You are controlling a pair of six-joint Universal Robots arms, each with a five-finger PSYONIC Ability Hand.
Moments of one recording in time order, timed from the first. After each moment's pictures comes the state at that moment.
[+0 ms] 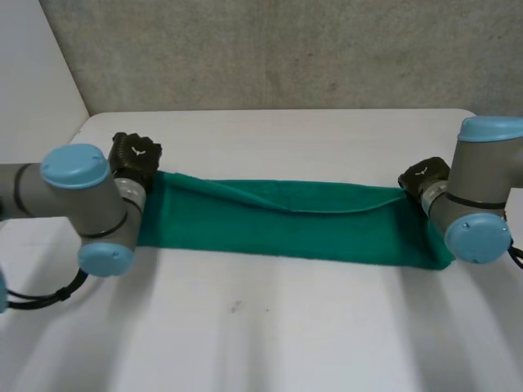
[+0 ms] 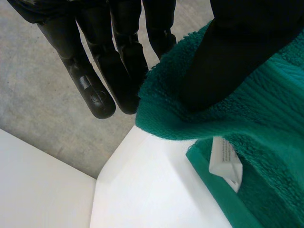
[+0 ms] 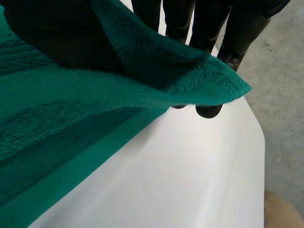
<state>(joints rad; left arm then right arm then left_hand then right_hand) 4.38 -2.35 -1.23 3.53 -1.69 3.78 1.82 -0.73 1.01 0.13 1.65 2.39 1.14 1.20 1.19 1.20 0.95 0.97 1.18 1.19 1.19 1.00</state>
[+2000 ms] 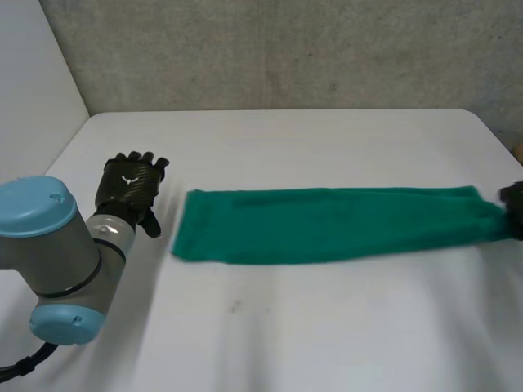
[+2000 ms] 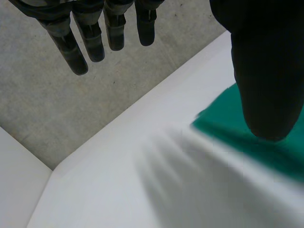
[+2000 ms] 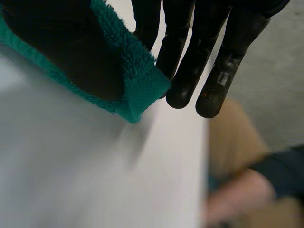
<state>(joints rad) 4.35 -1.98 -1.72 3.57 -1.64 3.51 1.46 -1.03 1.52 -0.14 1.54 2.42 0.19 0.20 0.21 0.20 0.05 0.96 1.18 1.18 1.19 0.97</state>
